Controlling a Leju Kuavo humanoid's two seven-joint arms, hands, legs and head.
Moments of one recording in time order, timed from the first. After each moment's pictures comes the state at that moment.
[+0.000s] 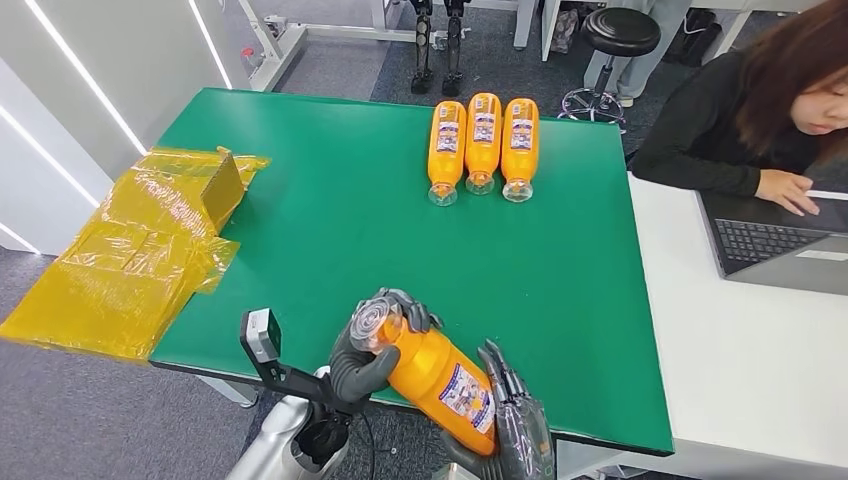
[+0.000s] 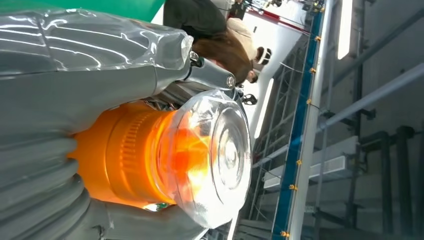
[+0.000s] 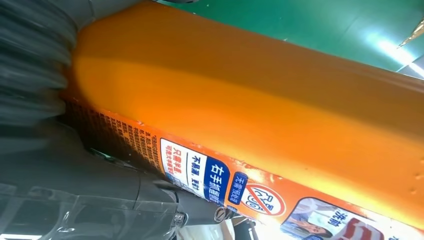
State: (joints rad) left arm -0.17 -0.13 -0.45 -1.14 0.48 -0.66 -0.51; right arm 0.04 -0.14 0.60 -1.40 0.94 -0.68 -0.27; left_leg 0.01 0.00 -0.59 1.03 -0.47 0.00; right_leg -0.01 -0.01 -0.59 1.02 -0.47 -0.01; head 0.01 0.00
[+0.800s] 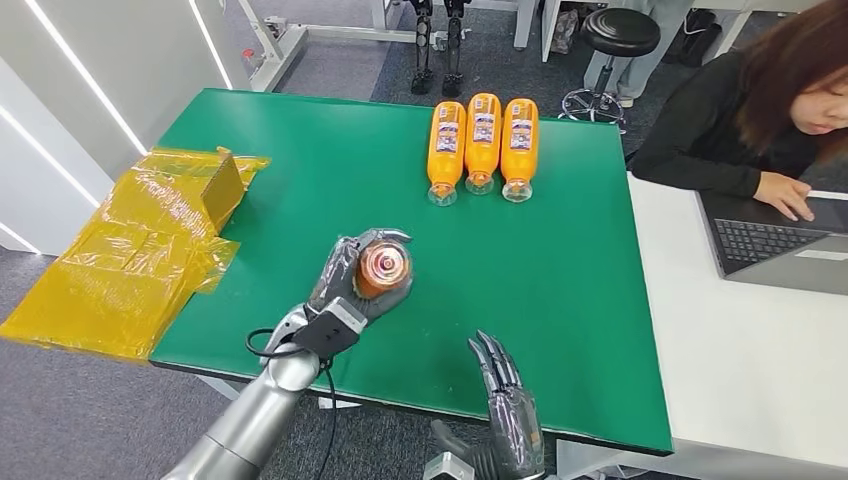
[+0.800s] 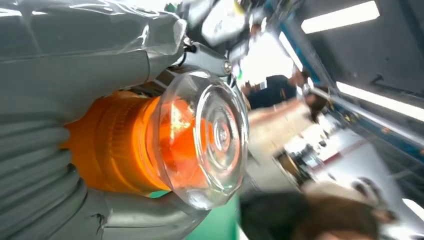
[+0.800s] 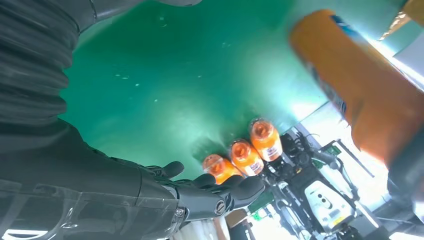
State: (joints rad) left arm -0.39 -0.07 -0.40 -1.01 -0.44 0.14 -0.65; right arm 0.01 -0.09 0.60 -1.37 0.90 -0.66 -0.32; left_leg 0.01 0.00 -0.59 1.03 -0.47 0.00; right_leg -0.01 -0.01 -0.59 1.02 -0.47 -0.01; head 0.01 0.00
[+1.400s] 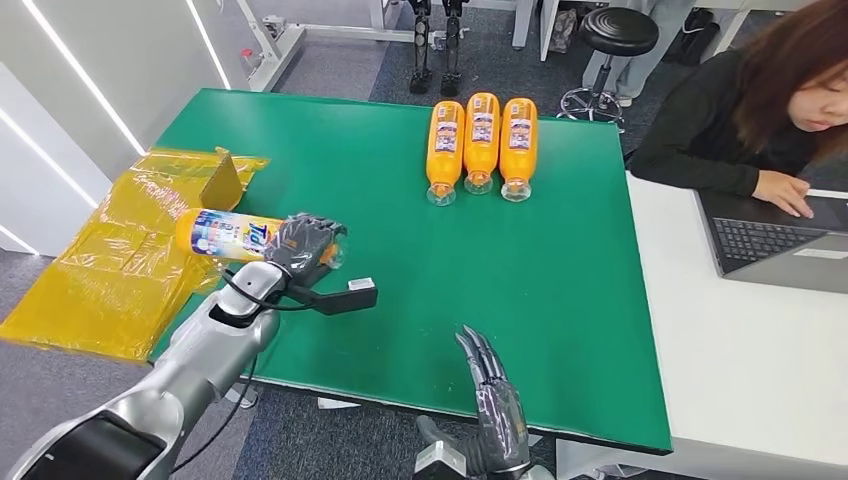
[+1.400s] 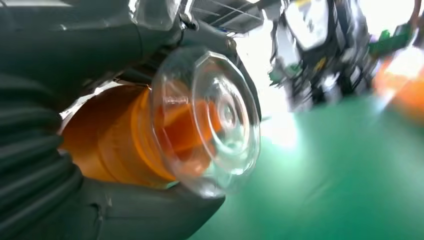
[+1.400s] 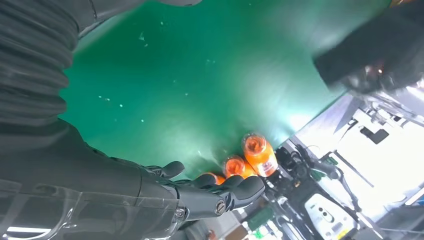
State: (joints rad) left arm -0.69 0.14 -0.53 -0.53 -1.32 0.26 -0.16; right arm -0.02 -0.04 0.60 -1.31 0.78 -0.64 -0.40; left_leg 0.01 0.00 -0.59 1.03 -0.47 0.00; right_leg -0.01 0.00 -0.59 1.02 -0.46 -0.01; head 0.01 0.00
